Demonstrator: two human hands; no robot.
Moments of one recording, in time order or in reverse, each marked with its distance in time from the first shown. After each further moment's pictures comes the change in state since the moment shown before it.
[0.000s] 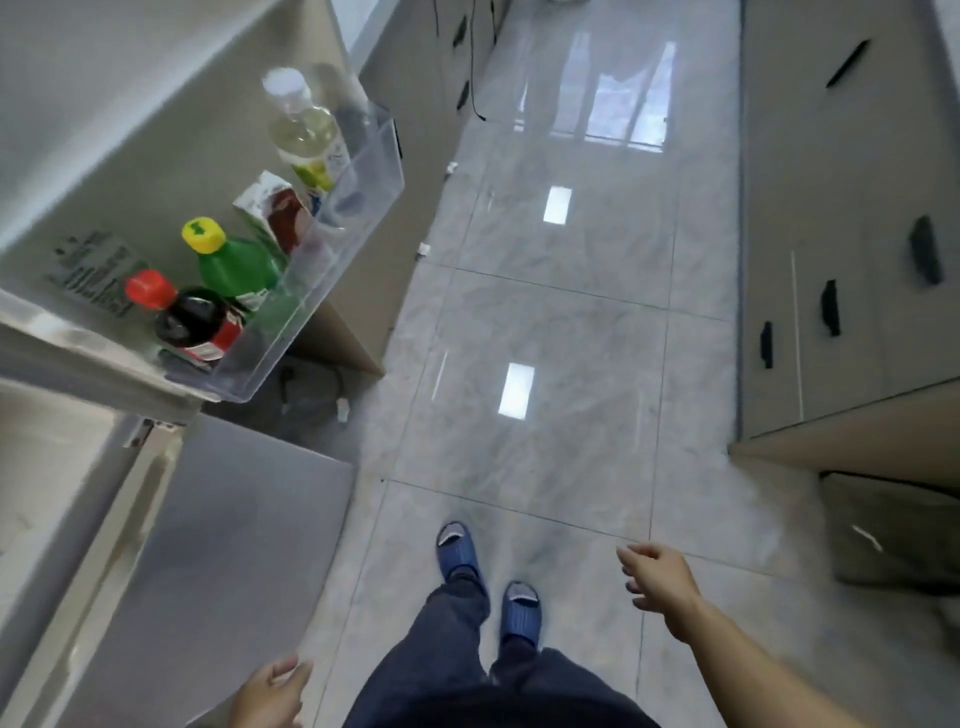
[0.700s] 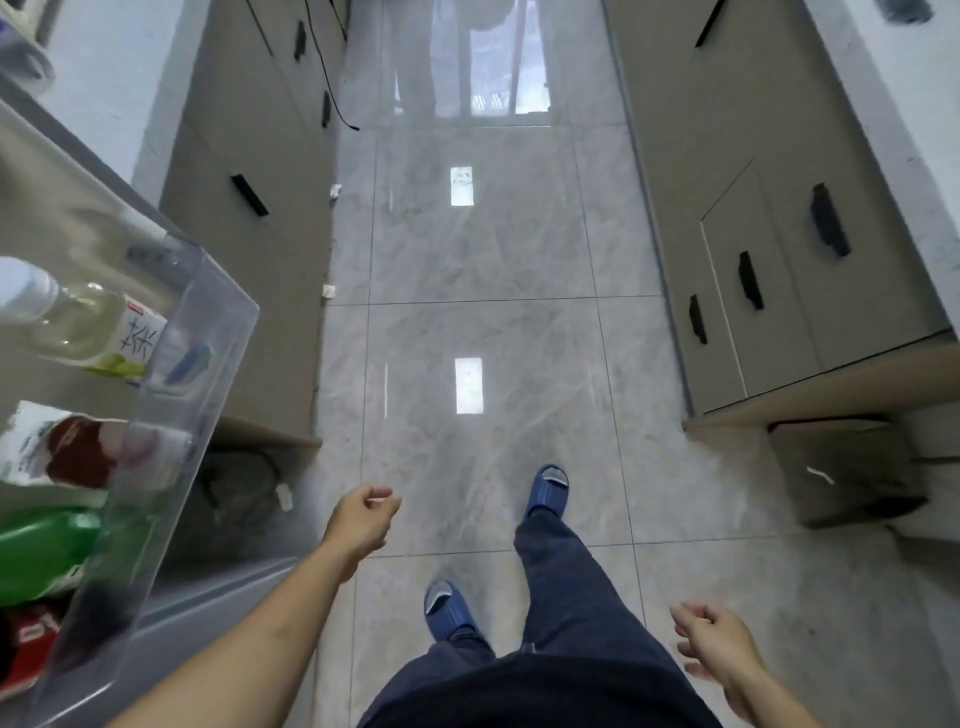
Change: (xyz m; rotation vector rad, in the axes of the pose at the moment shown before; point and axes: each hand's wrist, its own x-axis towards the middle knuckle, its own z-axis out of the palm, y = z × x) left_hand 0.053 0.363 0.157 0.253 -0.406 0.454; right_hand 0.044 -0.003 -0.052 0.217 0.226 0.261
